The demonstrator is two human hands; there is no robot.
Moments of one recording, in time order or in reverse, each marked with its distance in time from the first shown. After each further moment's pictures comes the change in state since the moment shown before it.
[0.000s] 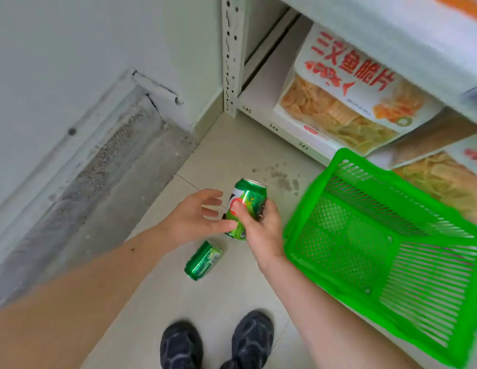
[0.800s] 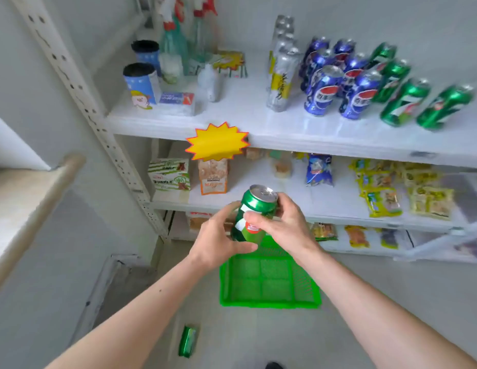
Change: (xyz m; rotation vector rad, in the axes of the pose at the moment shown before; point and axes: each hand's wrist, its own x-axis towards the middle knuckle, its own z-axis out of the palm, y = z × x) left_hand -0.352 0.411 0.083 0.316 -0.192 0.716; right_hand -0.366 -0.427 -0.254 -0.051 0.274 -0.417
